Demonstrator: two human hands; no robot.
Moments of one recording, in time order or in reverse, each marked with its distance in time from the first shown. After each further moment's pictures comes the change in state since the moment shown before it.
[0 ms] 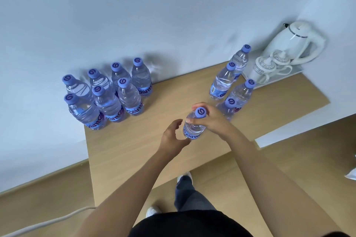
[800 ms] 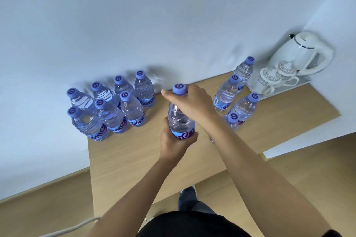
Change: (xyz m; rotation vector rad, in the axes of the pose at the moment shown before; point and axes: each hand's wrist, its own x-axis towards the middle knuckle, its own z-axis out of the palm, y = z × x) left_hand 0.003 0.057 -0.006 -0.419 0.188 0.098; right_hand 0.024 -0.115 0.025 -0.307 0.266 -0.114
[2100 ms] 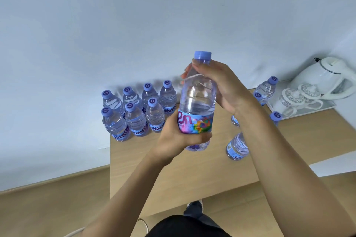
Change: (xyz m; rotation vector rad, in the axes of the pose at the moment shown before) left_hand -0.017 0.104 -0.064 -0.103 -0.236 0.055; right_hand 0.001 -0.082 -0.048 0.735 -0.446 -0.236
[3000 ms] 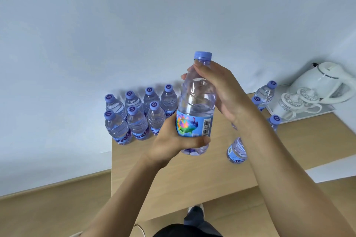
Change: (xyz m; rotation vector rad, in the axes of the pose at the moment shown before) left_hand -0.013 0.019 -0.004 -0.002 -0.171 -0.017; right_hand -0.017 -0.010 0.014 0.023 0.086 -0.029
